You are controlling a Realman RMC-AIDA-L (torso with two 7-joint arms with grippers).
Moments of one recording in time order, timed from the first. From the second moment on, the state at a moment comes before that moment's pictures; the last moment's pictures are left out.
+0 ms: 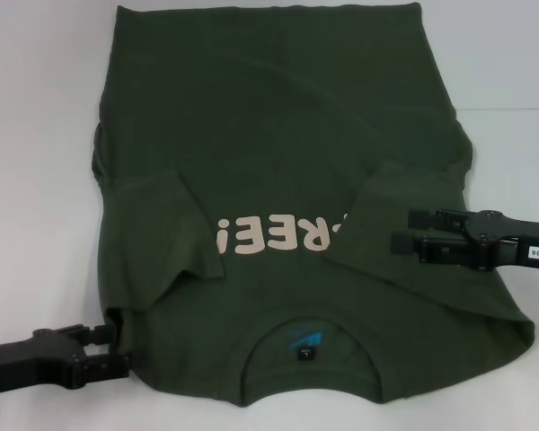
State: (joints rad) left arm -0.35 -2.13 0.49 0.77 2.28 1.55 -1.63; right arm 0.54 1.99 -0.70 -0.54 -1.90 -1.59 1.64
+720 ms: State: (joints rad) left arm -0.33 -2.12 0.47 0.83 2.29 1.54 -1.67; right arm 0.54 1.99 -0.69 -0.54 -1.90 -1.59 1.64
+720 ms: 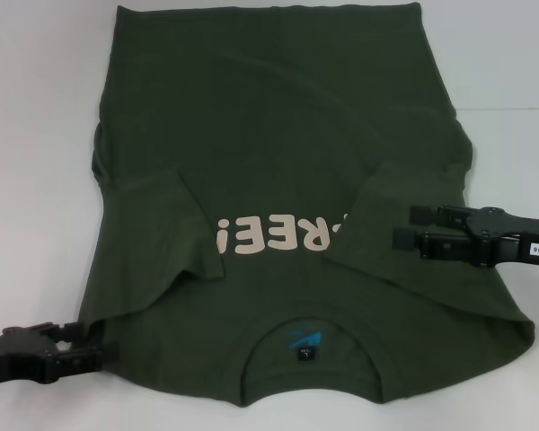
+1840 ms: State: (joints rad) left arm -0.33 -2.12 0.42 0.83 2.35 1.50 -1.68; right arm 0.55 1.99 -0.67 -0.54 -1.90 -1.59 1.64
